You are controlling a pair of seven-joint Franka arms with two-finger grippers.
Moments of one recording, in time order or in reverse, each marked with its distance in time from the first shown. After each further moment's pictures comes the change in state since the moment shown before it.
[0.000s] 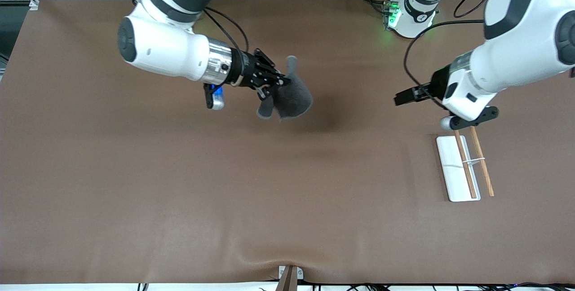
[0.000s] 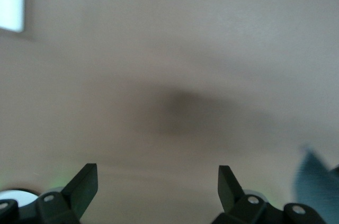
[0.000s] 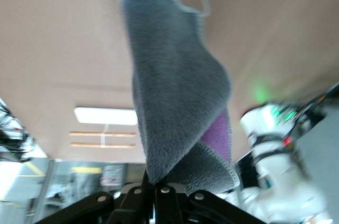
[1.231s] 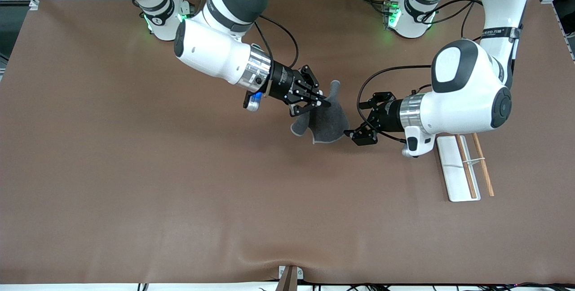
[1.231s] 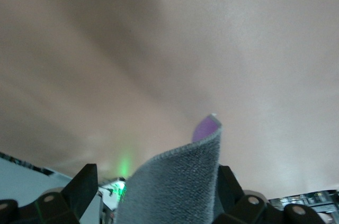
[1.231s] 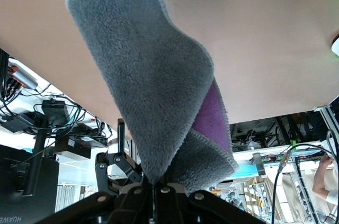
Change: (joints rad) left arm -0.055 0.198 0.006 -0.001 -0.357 0.200 -0.608; right arm 0.142 0.125 0.000 0.047 0.125 0.420 0.191
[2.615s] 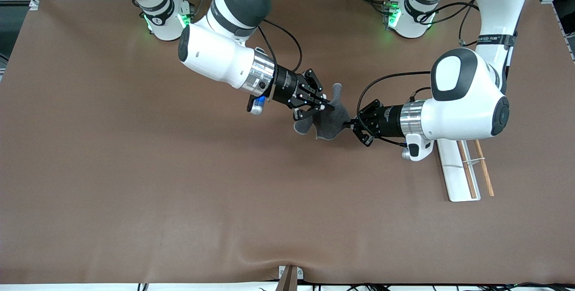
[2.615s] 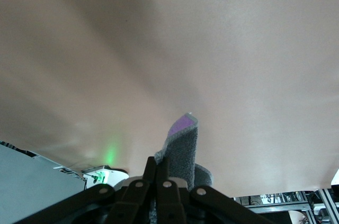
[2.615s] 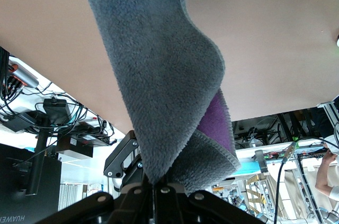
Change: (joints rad) left arm 0.006 0.024 0.001 0.003 -0.044 0.027 -0.039; right arm 0.001 0.032 -0.001 0.043 0.000 0.000 0.012
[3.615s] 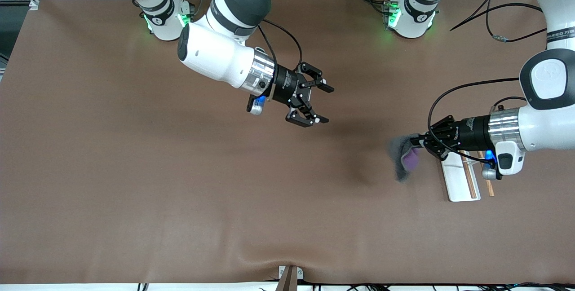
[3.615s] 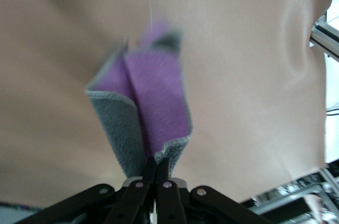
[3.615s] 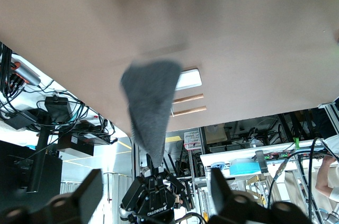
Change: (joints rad) left arm 0.236 -0.002 0.025 0.104 0.119 -0.146 0.420; right arm 0.001 0.001 -0.008 0.011 -0.010 -0.014 0.000
